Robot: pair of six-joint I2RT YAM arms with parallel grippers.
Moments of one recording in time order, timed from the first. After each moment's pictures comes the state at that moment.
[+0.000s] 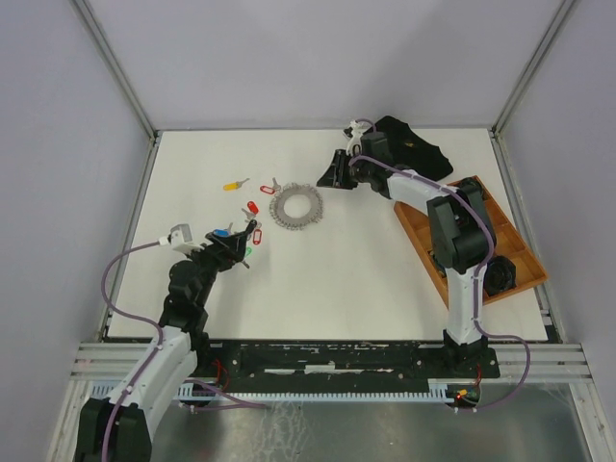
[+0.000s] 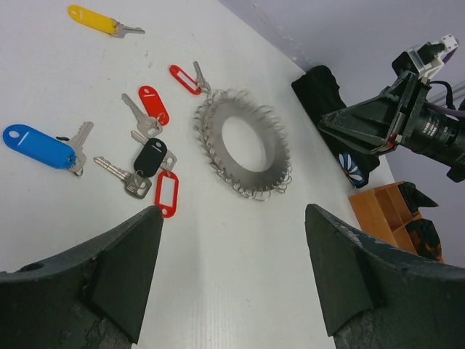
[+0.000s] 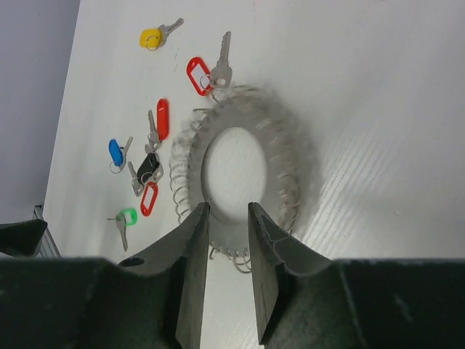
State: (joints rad) left arm -0.18 0.62 0.06 0.47 0.01 -0.71; right arm 0.39 2.11 1.51 0.04 -0.52 0.51
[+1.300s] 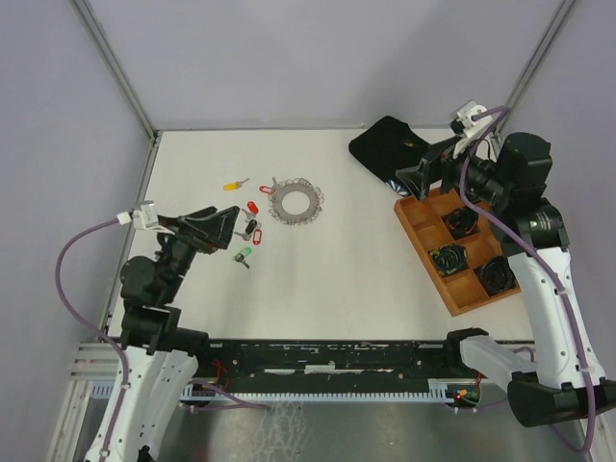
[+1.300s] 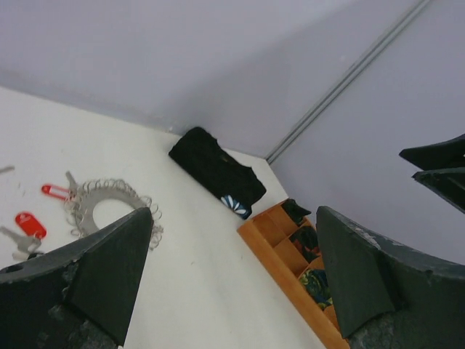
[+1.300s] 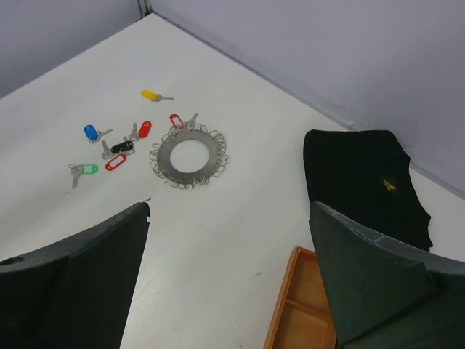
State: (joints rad) left arm -0.18 0.39 0.48 0.08 0.19 -0.70; right arm 0.14 1.07 1.33 -0.47 -0.56 -0.14
